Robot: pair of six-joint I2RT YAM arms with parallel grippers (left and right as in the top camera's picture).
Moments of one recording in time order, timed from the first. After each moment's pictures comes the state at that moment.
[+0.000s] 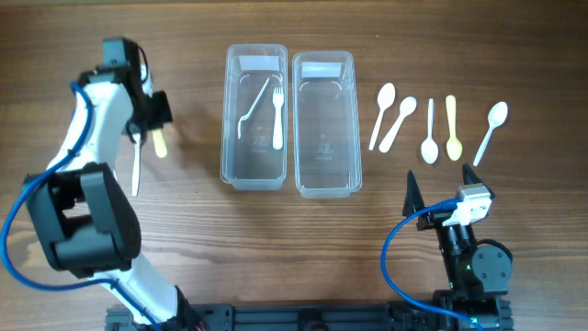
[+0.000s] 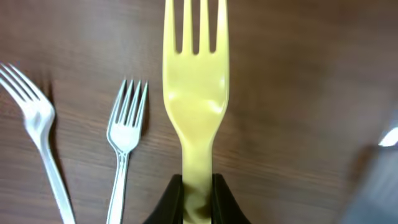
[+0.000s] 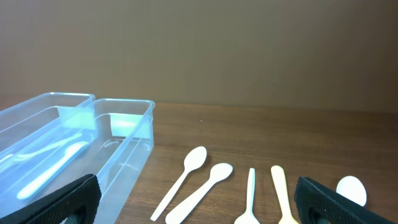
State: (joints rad) left arm 0.14 1.90 1.49 -0.90 -0.03 -0.11; right arm 0.02 0.02 0.01 0.00 -0.10 0.00
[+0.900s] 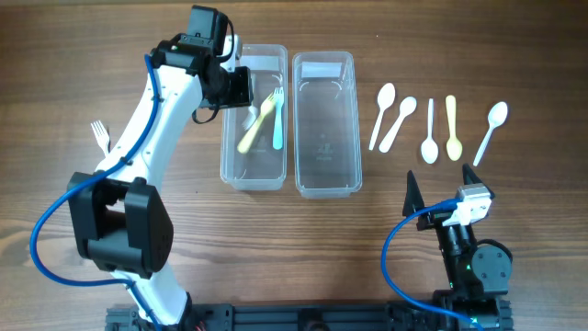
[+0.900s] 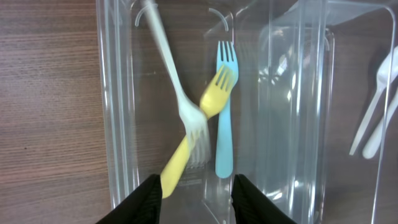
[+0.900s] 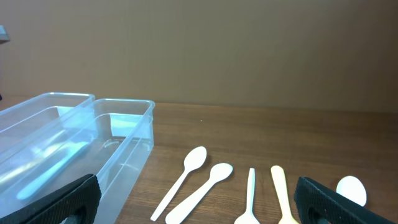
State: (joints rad) left arm -0.22 1.91 1.65 -0.95 0.18 -0.25; right arm 0.02 0.02 0.01 0.00 -0.10 0.00
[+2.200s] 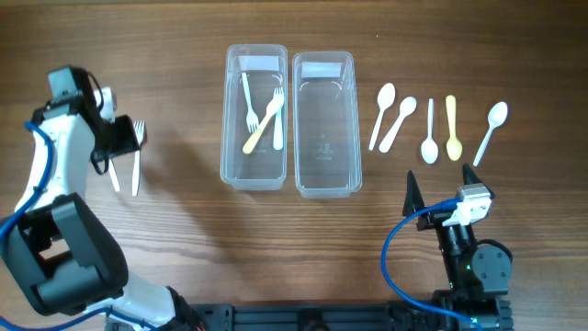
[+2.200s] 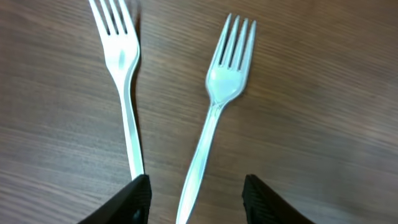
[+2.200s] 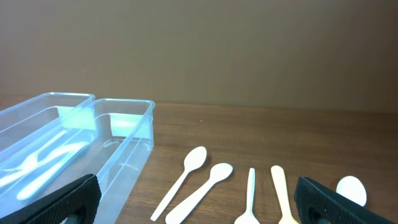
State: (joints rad) left arm 0.35 1.76 1.23 -0.78 -0.01 0.05; right arm 0.02 0.02 0.01 0.00 -0.10 0.00
